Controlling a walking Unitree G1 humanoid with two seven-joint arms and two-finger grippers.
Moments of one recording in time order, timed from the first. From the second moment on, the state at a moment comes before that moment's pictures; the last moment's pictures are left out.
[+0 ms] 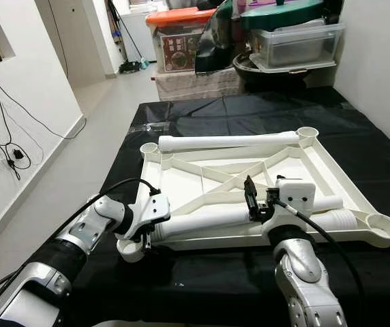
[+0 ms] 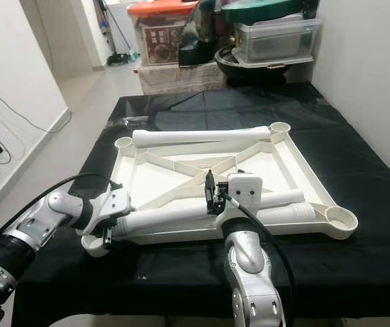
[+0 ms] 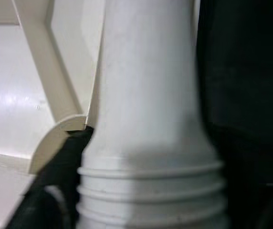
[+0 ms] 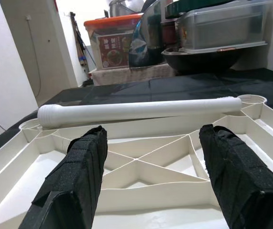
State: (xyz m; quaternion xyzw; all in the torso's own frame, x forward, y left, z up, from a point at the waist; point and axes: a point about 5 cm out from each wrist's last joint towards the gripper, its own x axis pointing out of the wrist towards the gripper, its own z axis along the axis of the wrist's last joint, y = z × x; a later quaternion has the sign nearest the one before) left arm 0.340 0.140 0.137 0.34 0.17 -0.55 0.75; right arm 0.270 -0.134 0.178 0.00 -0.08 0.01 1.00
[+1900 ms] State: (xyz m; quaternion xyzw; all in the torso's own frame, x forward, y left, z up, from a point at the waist) left arm 0.334 0.140 0.176 0.28 -0.12 -0.26 0.91; right arm 0.296 -0.120 0.213 0.33 -0.06 0.18 0.92
